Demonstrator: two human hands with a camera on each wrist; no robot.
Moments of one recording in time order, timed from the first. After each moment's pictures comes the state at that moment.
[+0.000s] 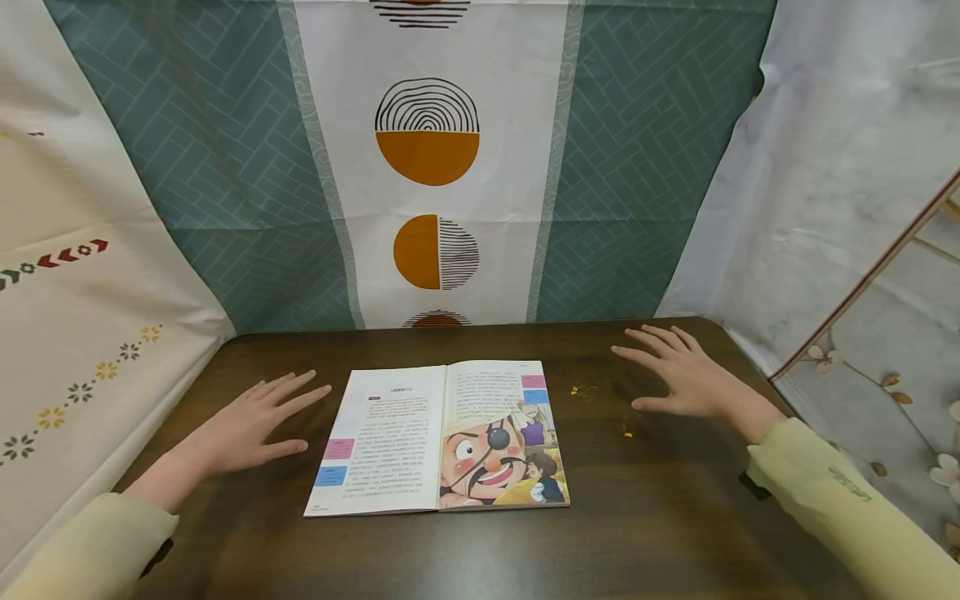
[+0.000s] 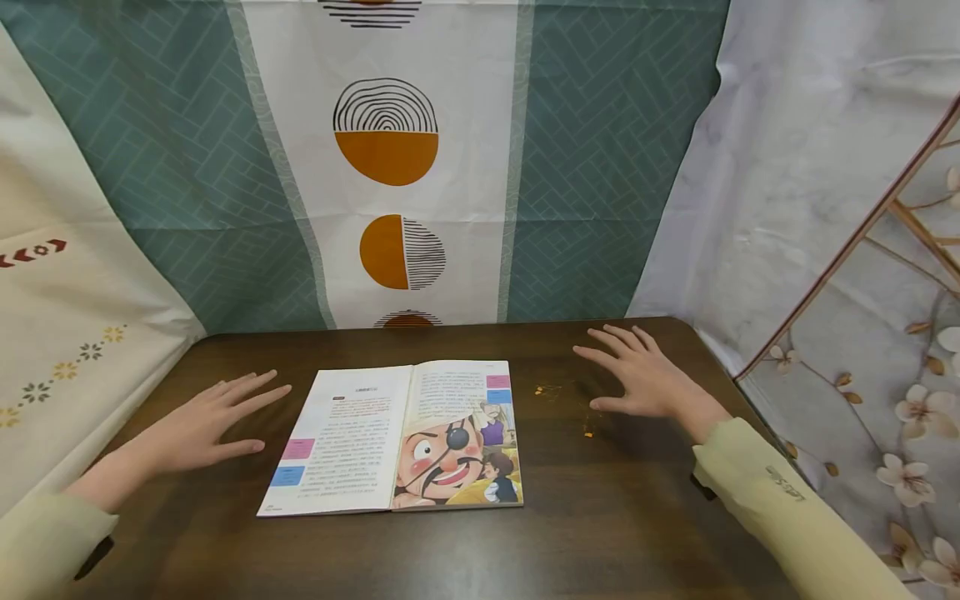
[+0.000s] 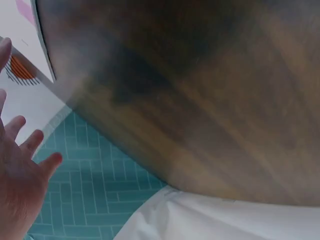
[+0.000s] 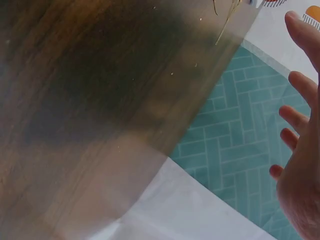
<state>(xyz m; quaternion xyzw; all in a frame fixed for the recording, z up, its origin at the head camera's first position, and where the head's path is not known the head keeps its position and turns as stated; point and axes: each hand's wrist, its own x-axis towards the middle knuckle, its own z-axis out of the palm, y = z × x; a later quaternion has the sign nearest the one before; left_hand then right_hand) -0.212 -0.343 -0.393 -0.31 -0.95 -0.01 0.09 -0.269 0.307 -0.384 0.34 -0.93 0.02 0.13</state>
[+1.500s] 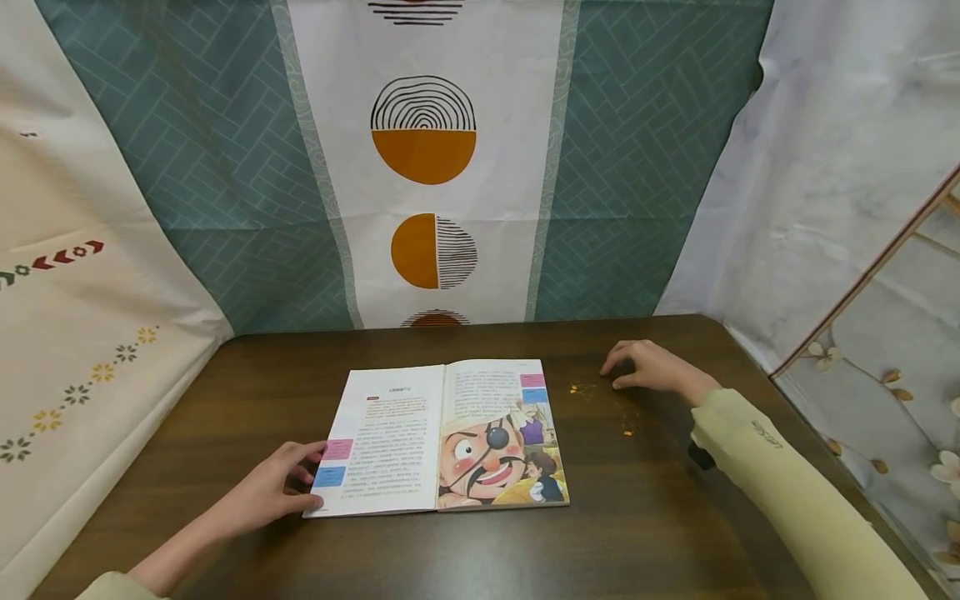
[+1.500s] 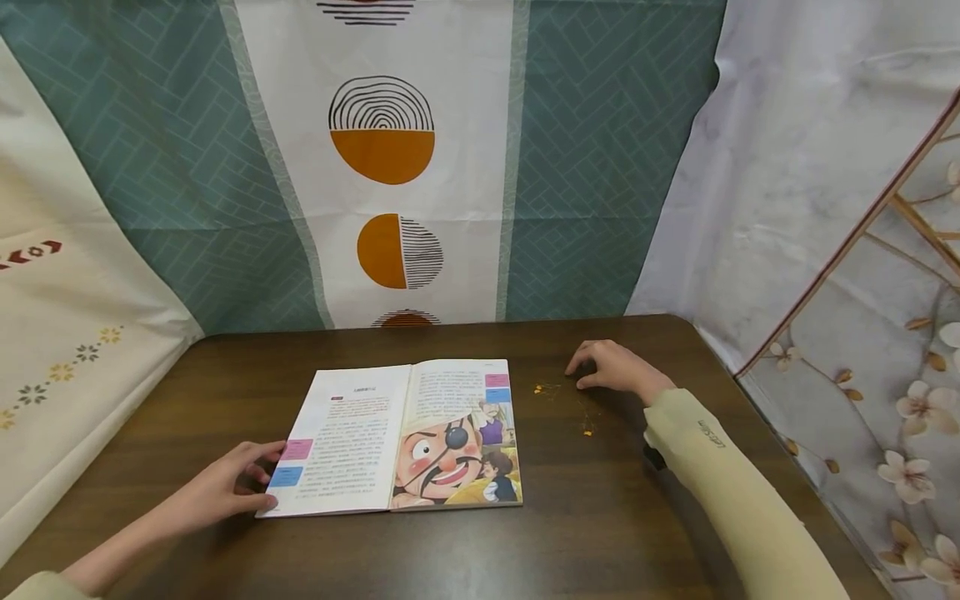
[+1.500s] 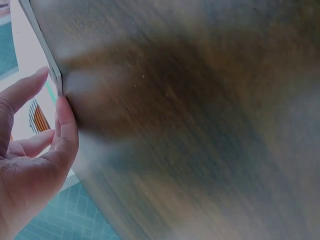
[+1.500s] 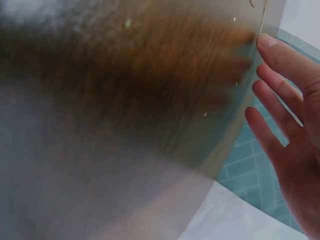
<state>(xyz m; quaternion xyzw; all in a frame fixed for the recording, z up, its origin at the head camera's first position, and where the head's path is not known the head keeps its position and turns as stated) -0.157 -0.305 -0.429 -0.18 -0.92 -0.34 -0.08 -0.335 0.291 -0.418 0.33 -0.93 0.17 -0.03</state>
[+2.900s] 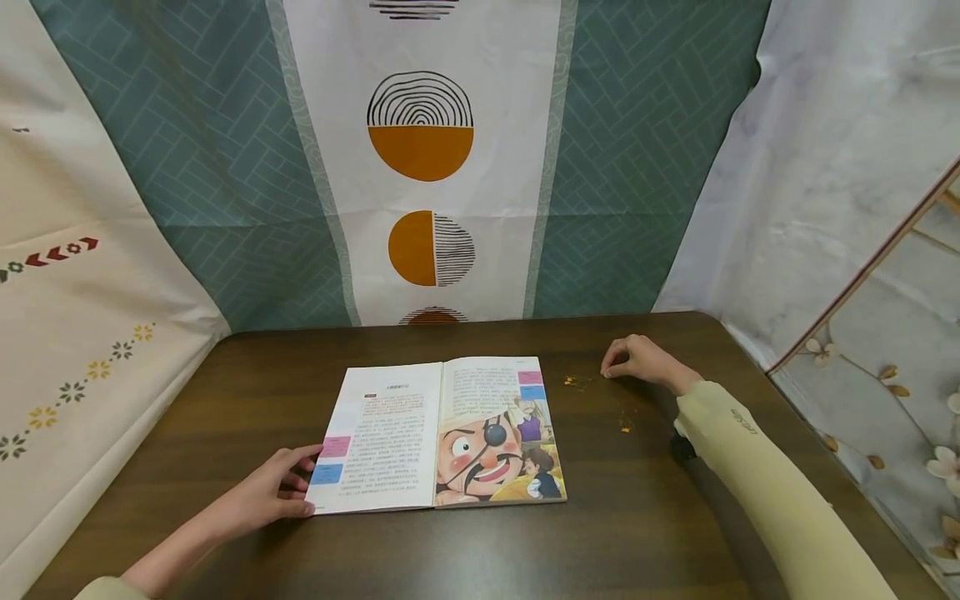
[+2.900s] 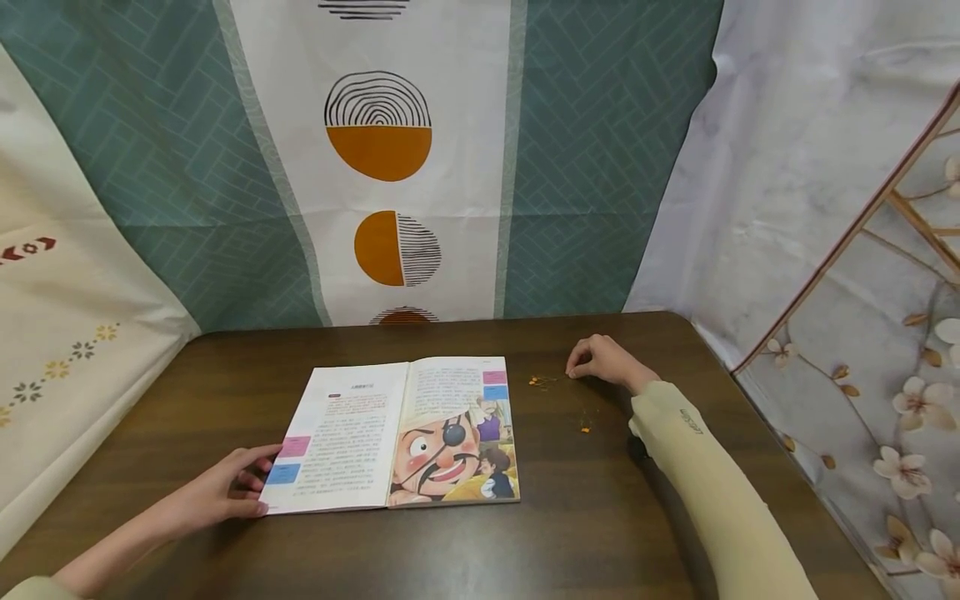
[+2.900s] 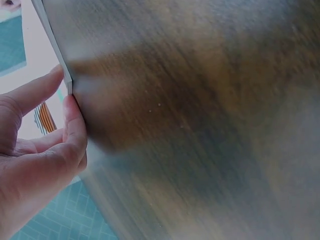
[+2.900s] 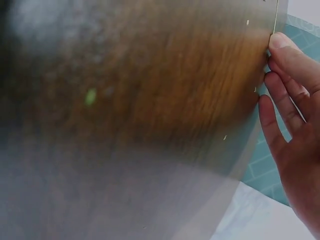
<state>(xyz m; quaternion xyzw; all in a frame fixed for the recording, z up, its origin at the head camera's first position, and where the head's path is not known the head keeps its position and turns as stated) -0.156 -0.306 -0.428 -0.15 -0.89 -0.40 -0.16 -0.355 0.293 -0.430 0.28 -0.92 0.27 -0.06</state>
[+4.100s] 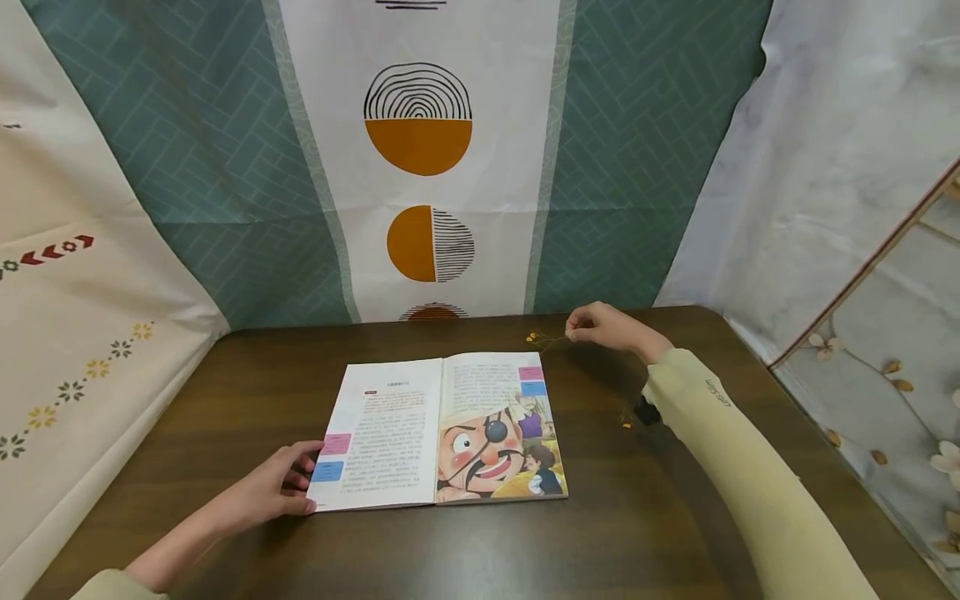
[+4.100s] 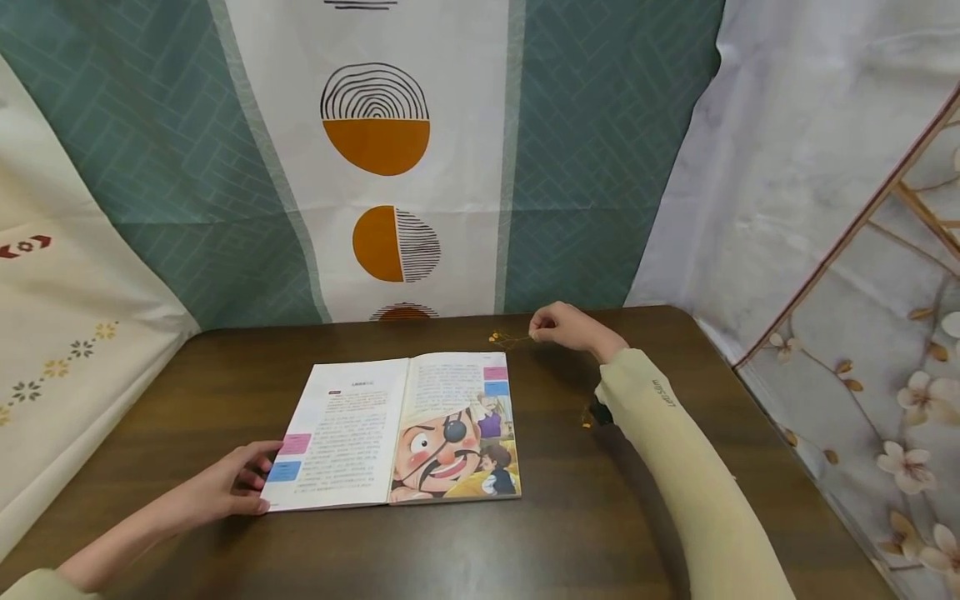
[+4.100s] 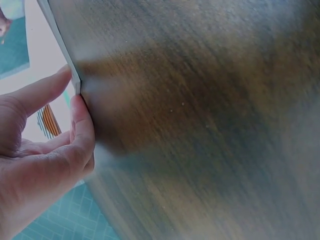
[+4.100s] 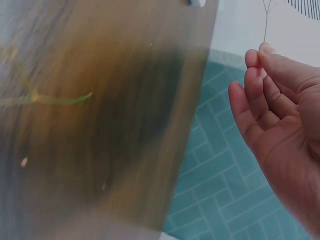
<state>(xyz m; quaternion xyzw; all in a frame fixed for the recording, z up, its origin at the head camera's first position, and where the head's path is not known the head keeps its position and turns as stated) -0.159 -0.304 -0.422 -0.14 -0.89 -0.40 -0.18 -0.371 0.232 -0.381 0.30 -0.90 0.30 -0.09</state>
